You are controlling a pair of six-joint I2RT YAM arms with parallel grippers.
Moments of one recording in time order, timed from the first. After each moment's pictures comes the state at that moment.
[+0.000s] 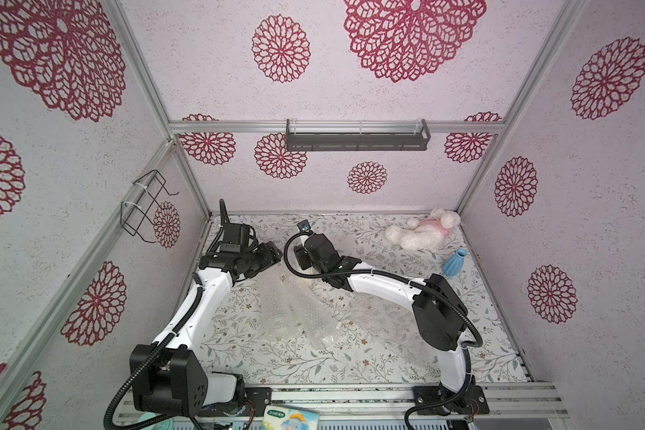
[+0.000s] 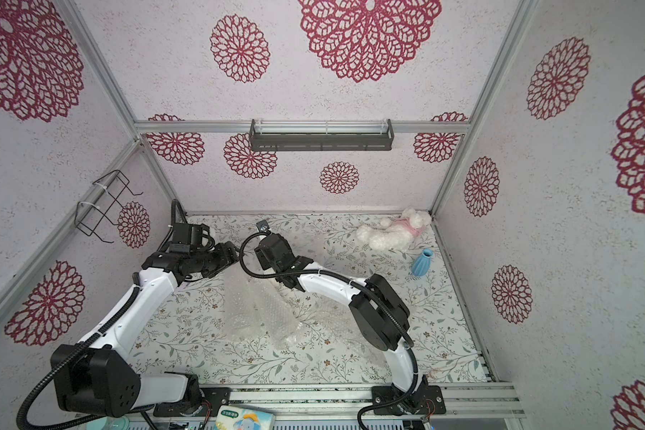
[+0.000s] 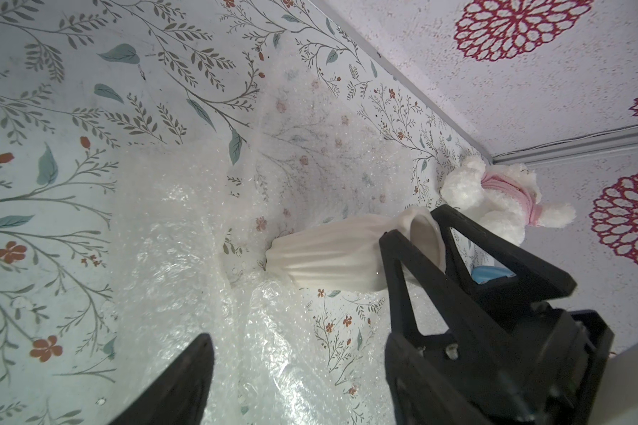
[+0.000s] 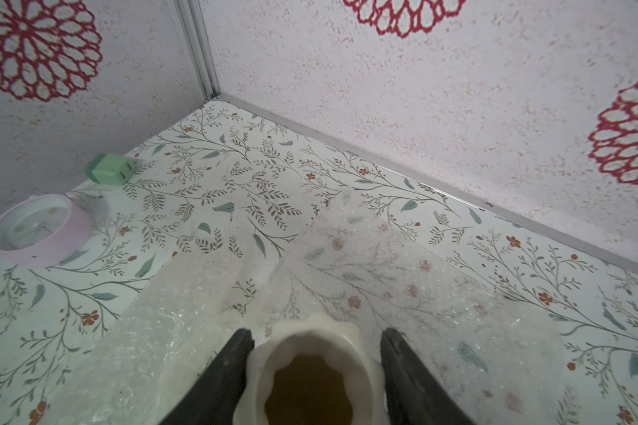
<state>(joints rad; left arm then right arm) -0.11 1.36 1.15 -0.65 0.29 -0.58 0.93 2.02 1.59 0.01 0.33 0.16</state>
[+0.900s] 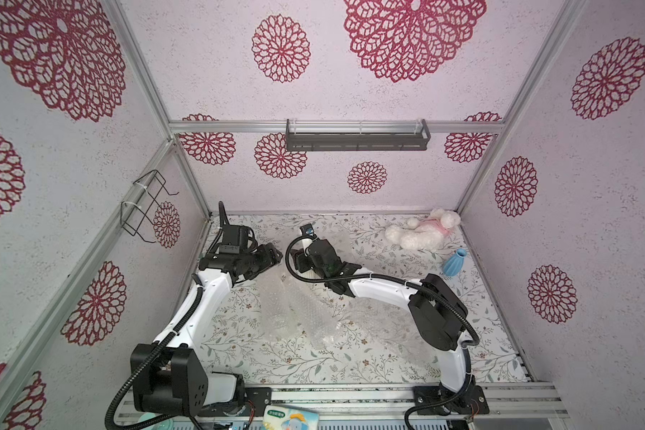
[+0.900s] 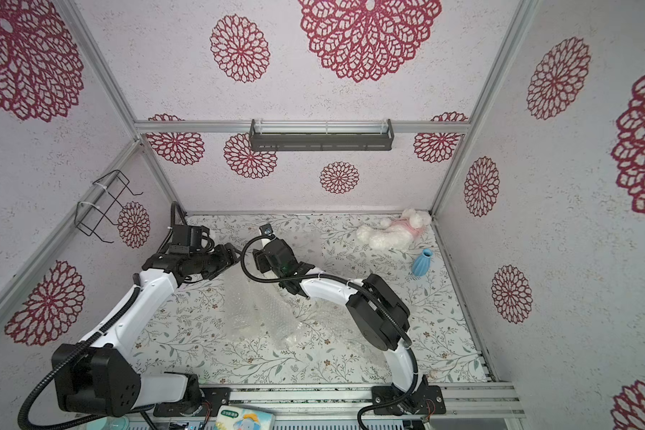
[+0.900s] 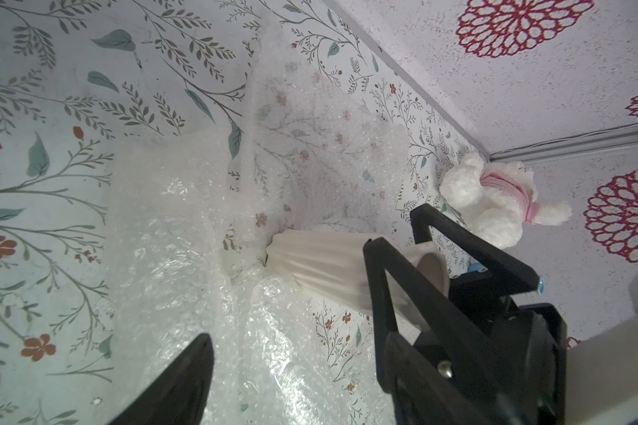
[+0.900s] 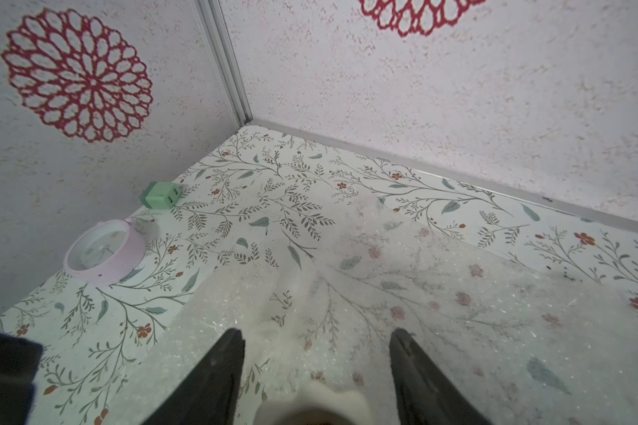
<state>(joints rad) -0.10 1.36 1.13 -0.63 0.31 -0.58 0.92 2.02 1.48 0.19 0.27 0.25</state>
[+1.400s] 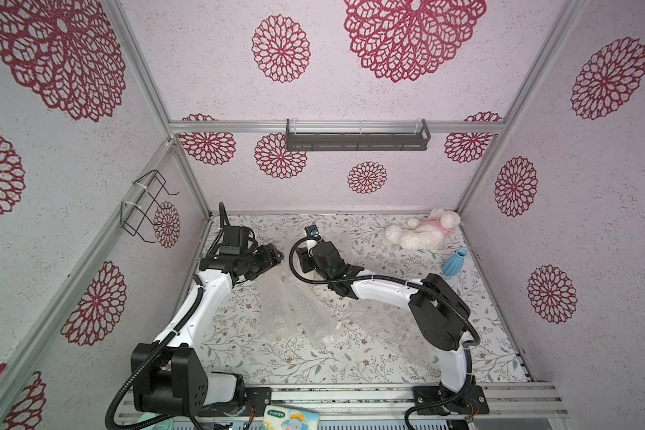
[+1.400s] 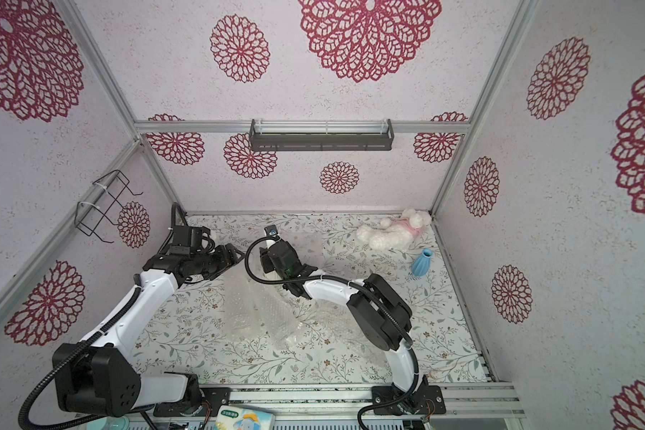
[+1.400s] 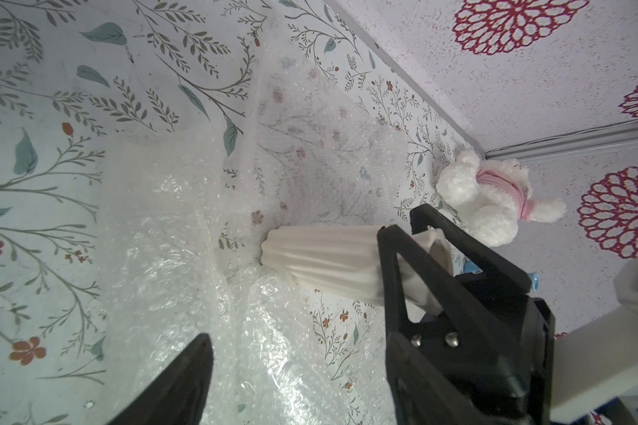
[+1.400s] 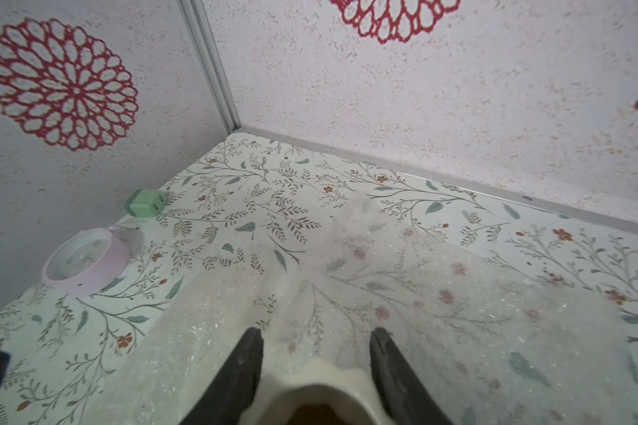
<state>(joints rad) -0.10 1.36 1.12 -0.62 0.33 -0.58 0.92 2.00 1.42 0.27 0.29 0.24</state>
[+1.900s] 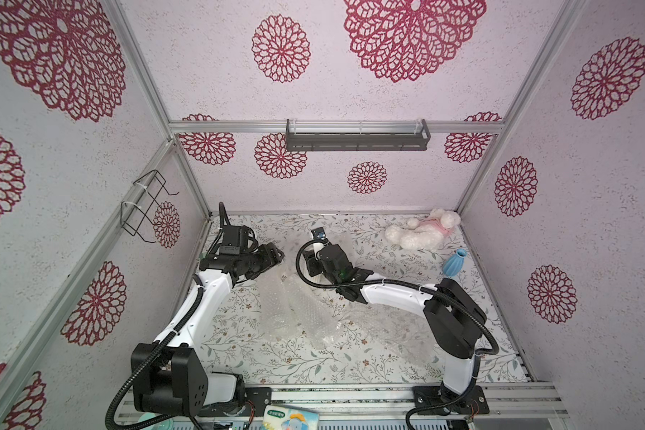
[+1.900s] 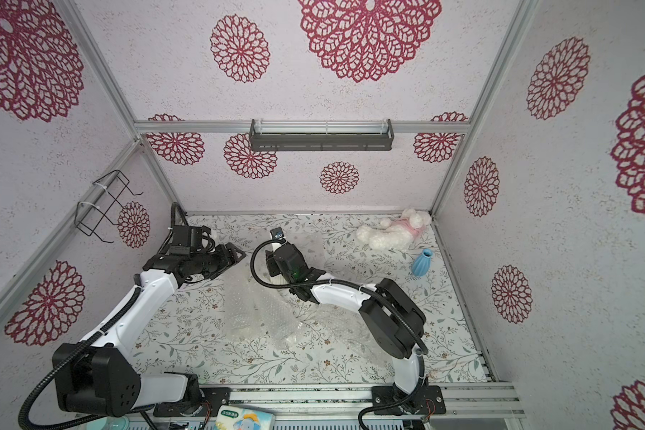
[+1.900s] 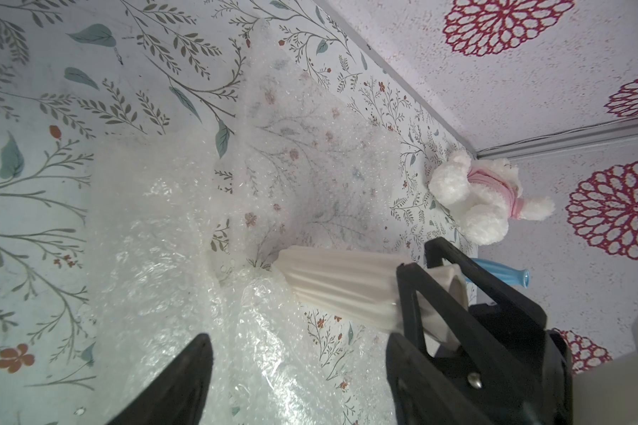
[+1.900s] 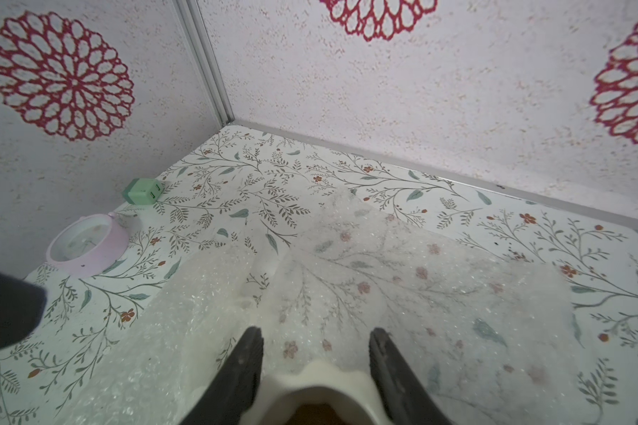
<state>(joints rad) -0.10 1.36 1.11 -0.60 0.35 -0.59 0.91 1.85 1.30 0.22 0.32 0.23</state>
